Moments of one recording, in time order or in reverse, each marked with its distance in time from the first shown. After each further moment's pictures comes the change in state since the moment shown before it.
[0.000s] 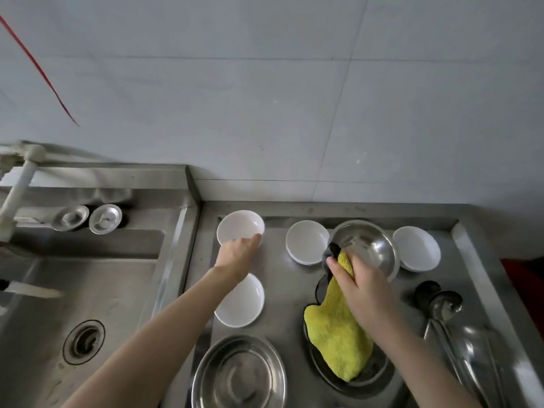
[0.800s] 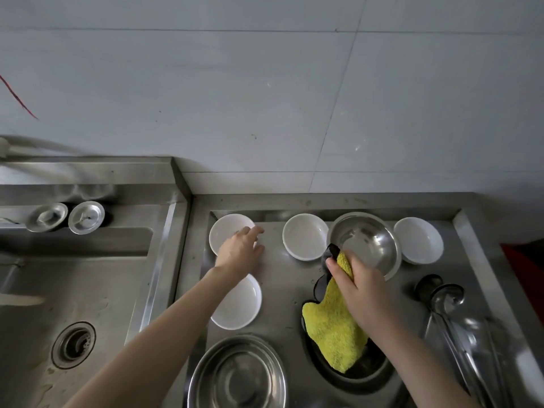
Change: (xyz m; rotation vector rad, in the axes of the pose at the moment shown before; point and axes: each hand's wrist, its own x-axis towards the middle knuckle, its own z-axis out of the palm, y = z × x) left_hand 0.033 0.003 0.037 -0.530 0.127 -0.029; right_hand 0.013 0.014 0.017 0.011 -0.039 0.081
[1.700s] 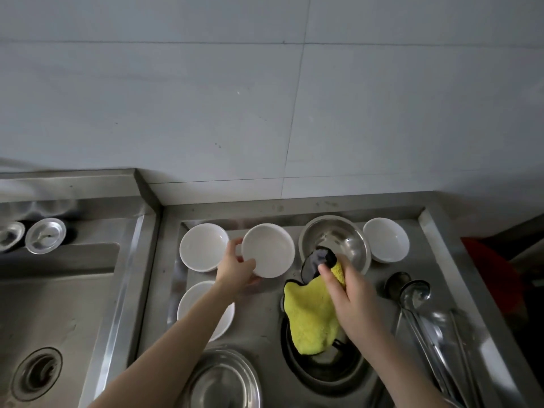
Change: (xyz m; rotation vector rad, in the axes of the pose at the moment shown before) left_hand -0.017 0.060 0.022 -1.009 -0.051 -0.522; right_hand -0.014 0.019 -0.024 0.050 0.150 -0.048
